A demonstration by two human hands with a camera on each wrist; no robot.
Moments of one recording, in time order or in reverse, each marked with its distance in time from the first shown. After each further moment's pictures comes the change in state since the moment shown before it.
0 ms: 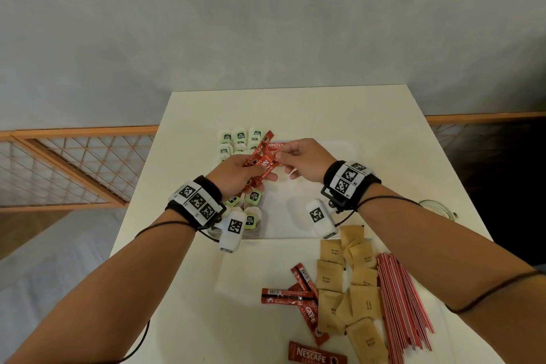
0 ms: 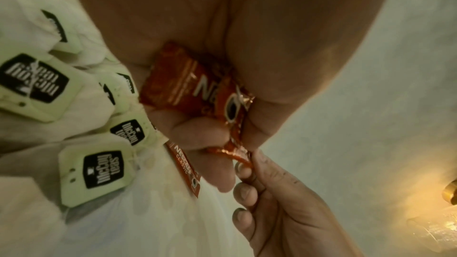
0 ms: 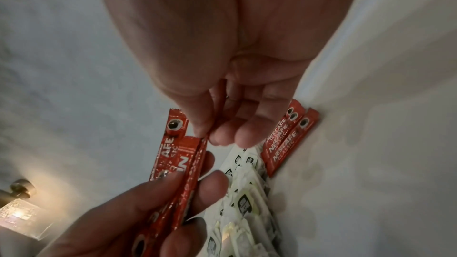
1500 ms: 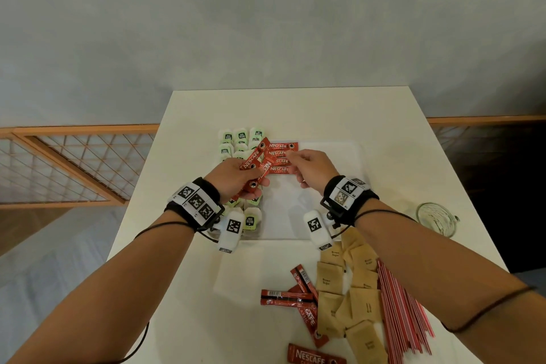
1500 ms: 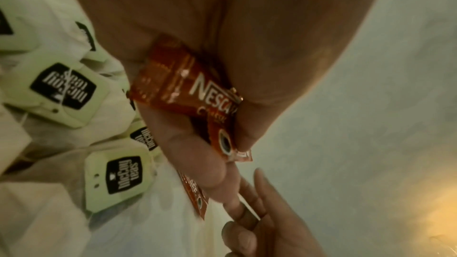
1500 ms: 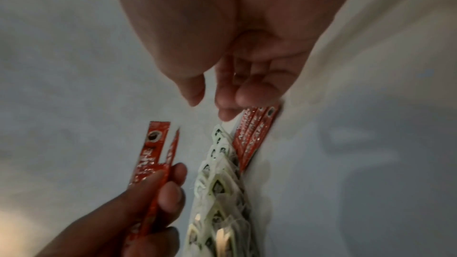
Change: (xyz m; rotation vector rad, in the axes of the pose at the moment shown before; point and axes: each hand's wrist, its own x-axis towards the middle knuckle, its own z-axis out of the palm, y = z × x) left_hand 0.010 -0.017 -0.007 -0.062 0.046 -0.080; right_hand -0.007 0.023 0.007 0.086 0.255 0.138
